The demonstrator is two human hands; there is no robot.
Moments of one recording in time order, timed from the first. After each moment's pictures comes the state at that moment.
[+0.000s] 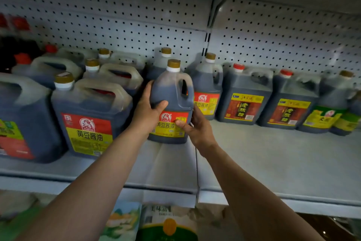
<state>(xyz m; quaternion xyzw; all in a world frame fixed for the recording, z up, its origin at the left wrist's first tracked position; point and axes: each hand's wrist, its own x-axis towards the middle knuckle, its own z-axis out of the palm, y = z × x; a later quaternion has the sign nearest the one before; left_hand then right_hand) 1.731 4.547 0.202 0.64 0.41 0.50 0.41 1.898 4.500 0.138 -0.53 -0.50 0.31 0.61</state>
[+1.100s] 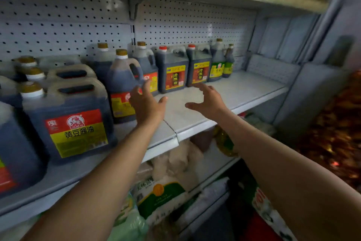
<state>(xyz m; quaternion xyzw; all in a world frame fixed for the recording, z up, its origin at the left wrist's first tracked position) 1.723 4.445 0.206 0.79 0.32 0.41 0.32 1.841 4.290 0.228 -0.87 -0.35 -0.04 0.33</state>
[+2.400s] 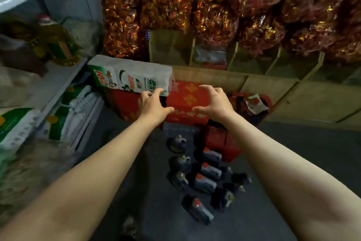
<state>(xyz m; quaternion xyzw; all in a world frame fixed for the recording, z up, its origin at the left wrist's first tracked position) 1.396 3.835 0.051 0.94 -0.06 -0.09 0.33 1.338 3.626 0.062 -0.95 0.15 -0.01 0.26</state>
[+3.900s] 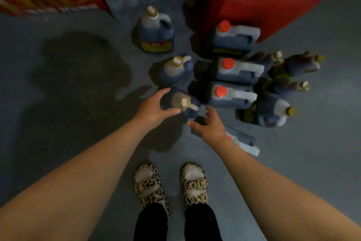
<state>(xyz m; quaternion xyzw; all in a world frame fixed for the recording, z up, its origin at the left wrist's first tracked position) 1.415 3.781 -0.634 0.82 -0.16 -0.48 0.28 1.243 3.658 -0.673 -0.63 0.54 0.16 0.53</state>
